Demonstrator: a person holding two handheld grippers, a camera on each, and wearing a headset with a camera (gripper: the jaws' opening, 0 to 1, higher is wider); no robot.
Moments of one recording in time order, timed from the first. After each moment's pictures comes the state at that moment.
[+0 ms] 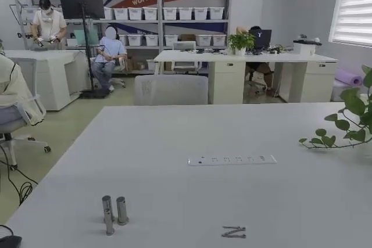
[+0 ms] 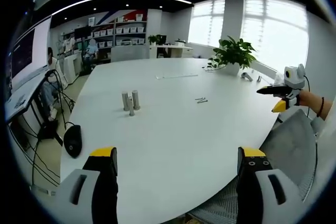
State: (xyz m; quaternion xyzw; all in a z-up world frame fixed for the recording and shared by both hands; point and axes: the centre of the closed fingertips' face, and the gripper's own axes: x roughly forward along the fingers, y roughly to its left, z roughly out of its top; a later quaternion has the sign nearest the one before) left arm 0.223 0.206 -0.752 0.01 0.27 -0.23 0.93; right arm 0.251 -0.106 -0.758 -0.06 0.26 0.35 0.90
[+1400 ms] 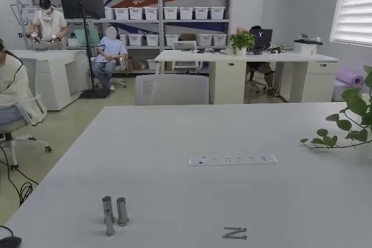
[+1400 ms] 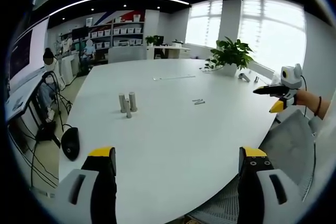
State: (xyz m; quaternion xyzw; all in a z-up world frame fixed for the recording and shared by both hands) left arm 0.225 0.203 -0.750 0.00 0.26 -0.24 0.93; right arm 0.254 -0.103 -0.756 -0.06 0.26 0.36 0.89
